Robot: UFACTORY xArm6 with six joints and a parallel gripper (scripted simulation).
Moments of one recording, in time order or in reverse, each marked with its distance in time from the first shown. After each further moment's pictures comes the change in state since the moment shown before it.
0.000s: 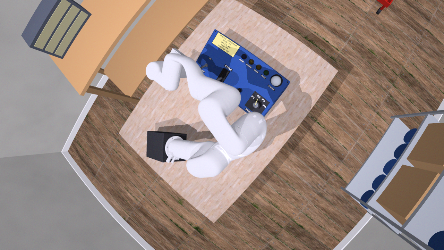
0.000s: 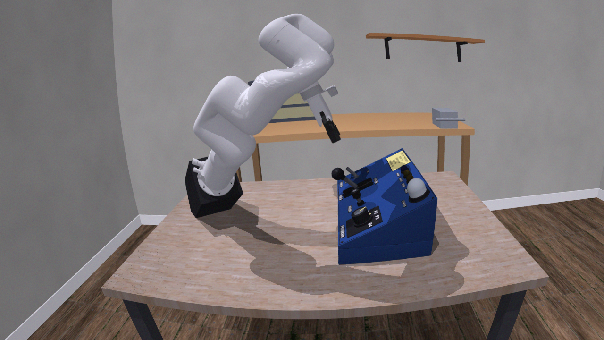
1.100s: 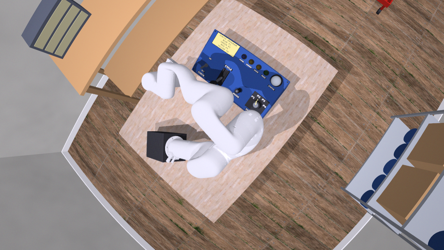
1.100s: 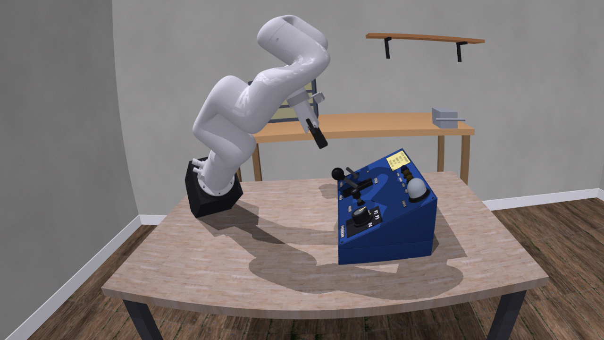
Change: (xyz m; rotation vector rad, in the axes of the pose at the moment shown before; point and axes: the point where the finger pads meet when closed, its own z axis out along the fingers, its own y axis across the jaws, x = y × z) arm -0.051 0.000 0.000 0.000 0.000 0.001
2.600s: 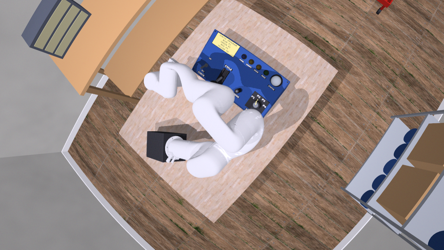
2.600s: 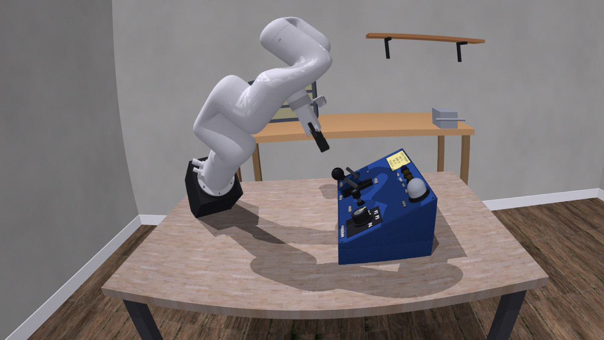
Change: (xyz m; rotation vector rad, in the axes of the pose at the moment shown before) arm 0.000 0.000 0.014 0.000 0.000 -0.001
